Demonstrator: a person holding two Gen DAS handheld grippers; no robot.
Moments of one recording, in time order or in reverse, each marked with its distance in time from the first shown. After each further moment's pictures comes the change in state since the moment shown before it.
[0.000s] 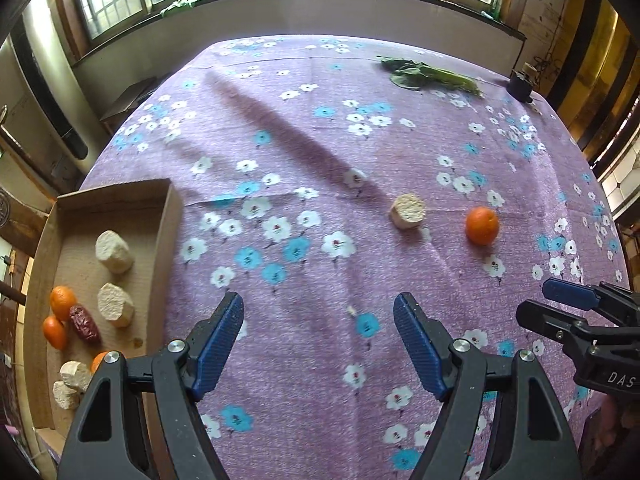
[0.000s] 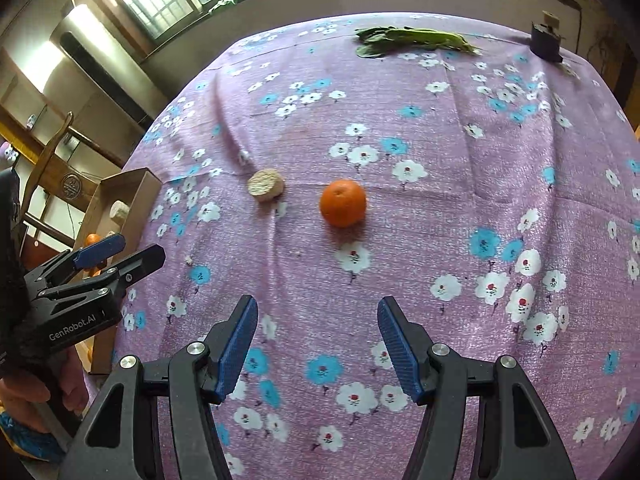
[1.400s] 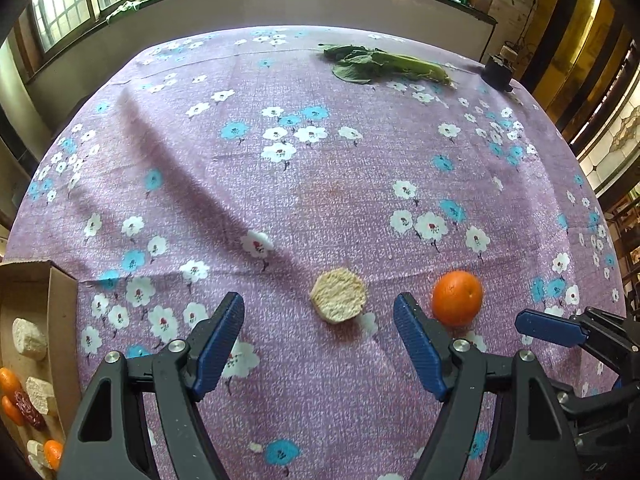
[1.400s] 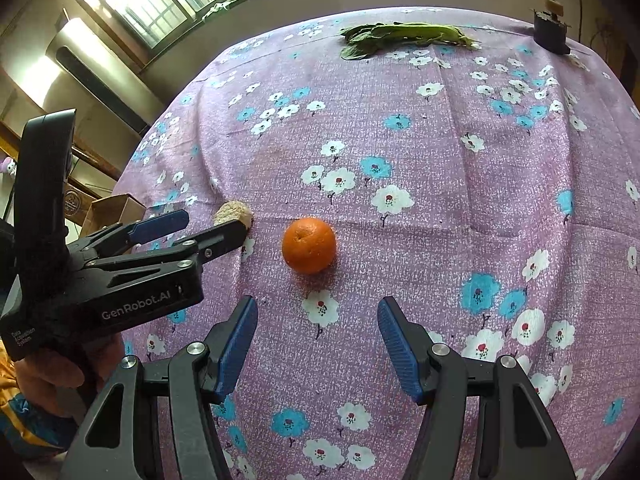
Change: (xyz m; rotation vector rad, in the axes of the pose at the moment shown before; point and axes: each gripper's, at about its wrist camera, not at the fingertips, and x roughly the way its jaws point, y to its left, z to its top) left arm 0.072 -0.051 0.056 0.069 0.018 -0.120; right arm 0.025 -0.027 0.033 0.019 -0.005 0.041
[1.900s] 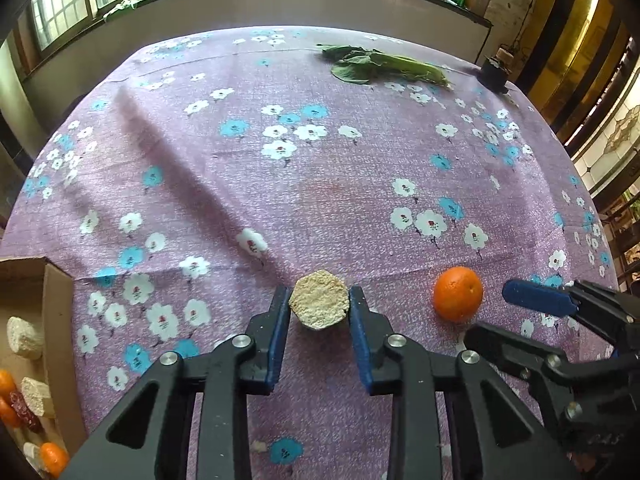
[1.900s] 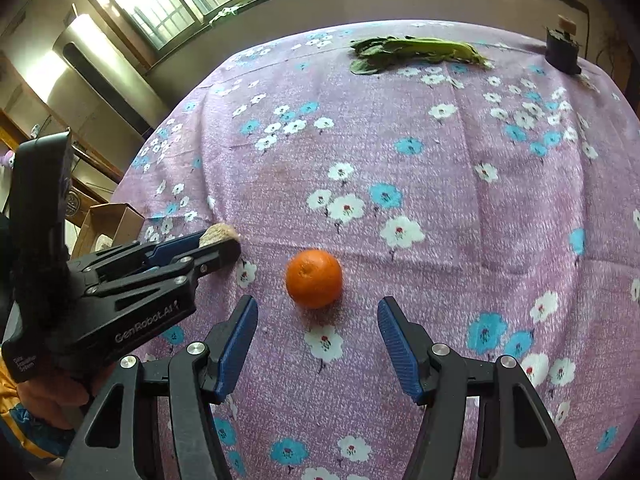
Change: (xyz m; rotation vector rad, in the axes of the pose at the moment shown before) left arm -0.005 0.007 -0.006 -0.003 0.000 -0.016; right arm 0.011 0.009 0.018 -0.051 -0.038 -0.011
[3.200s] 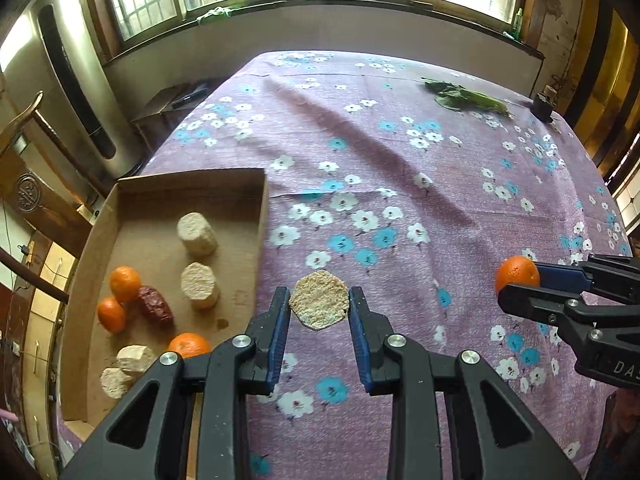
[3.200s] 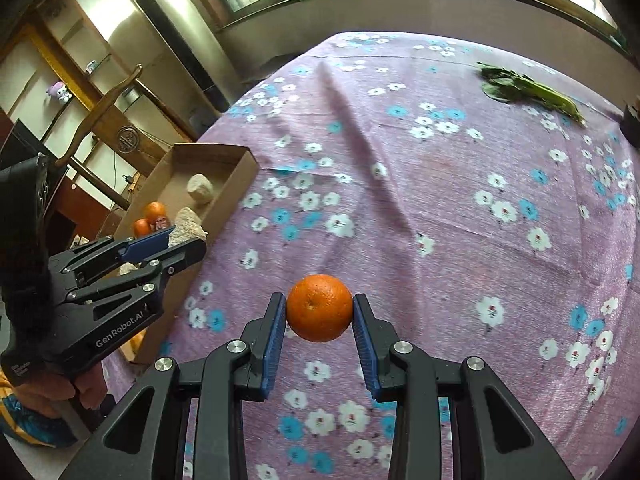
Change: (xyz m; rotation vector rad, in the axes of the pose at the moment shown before) left arm -0.118 0.093 -0.088 -0.109 -0.083 0.209; right arm -0.020 0.131 -0.031 -0.214 0.054 0.117
